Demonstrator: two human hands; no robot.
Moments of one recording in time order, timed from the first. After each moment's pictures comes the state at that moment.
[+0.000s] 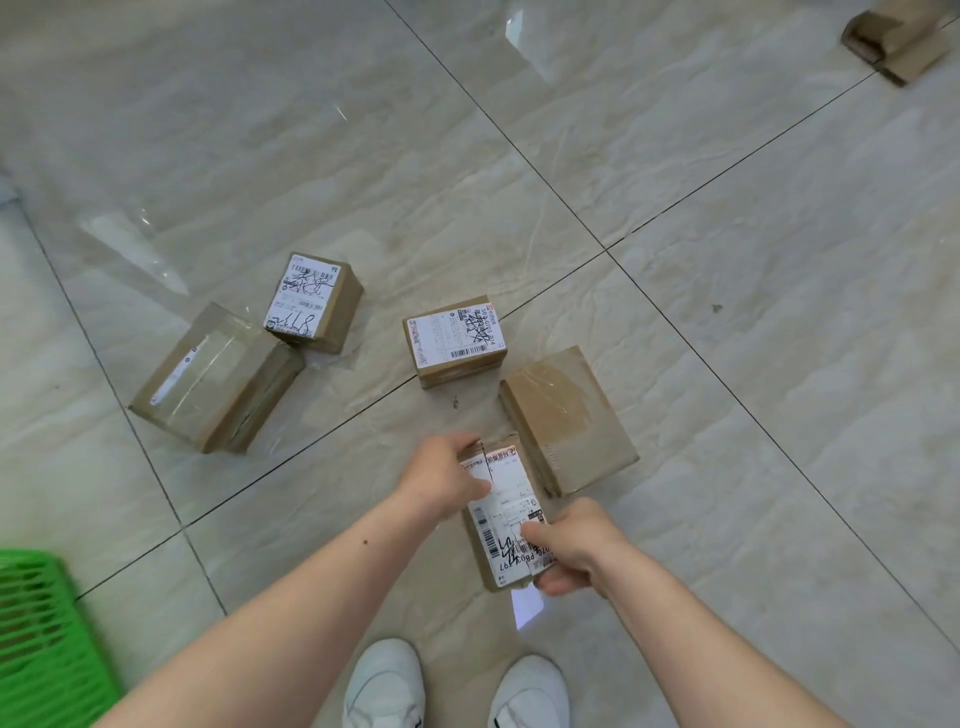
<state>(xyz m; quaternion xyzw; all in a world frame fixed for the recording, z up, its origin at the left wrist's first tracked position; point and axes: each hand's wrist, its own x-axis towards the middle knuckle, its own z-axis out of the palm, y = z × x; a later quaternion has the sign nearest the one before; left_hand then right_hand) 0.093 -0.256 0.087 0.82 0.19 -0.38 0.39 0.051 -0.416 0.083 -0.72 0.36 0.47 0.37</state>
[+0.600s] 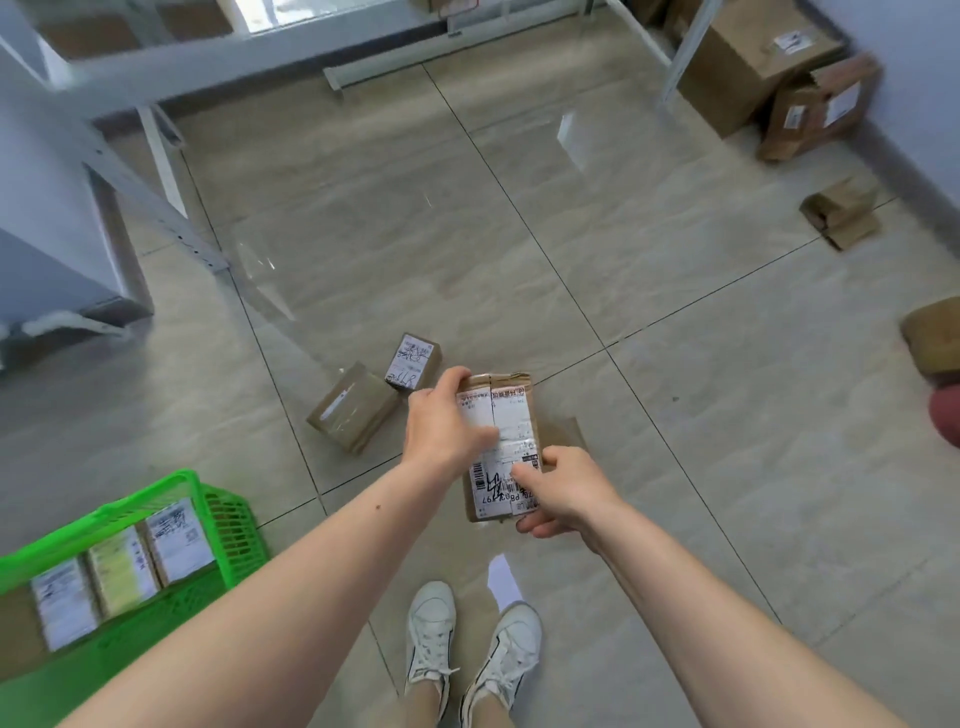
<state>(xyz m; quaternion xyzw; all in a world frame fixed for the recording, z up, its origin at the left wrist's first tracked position) 0.119 -0.189 0.459 0.82 0.27 -0.21 0.45 0.102 -0.334 0.450 -0.78 0.22 0.42 0.41</state>
